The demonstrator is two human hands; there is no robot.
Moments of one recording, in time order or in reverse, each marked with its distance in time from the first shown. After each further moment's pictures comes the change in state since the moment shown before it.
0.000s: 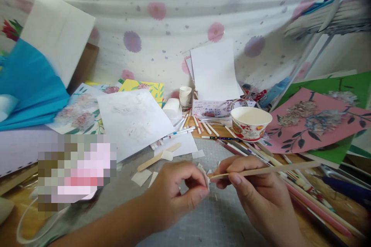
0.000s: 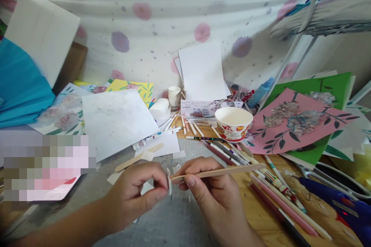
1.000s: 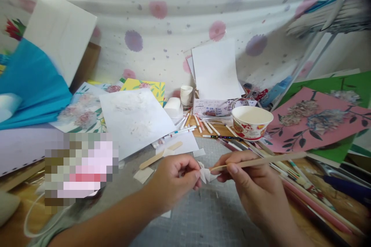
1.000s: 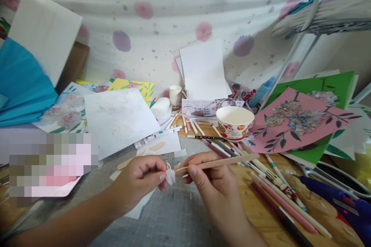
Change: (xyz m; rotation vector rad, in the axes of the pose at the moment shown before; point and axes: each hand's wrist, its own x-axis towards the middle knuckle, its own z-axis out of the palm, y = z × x) left_hand 0.007 -0.006 0.006 -0.312 0.116 -0.388; right_hand 0.007 0.006 0.003 0.025 0.128 0.048
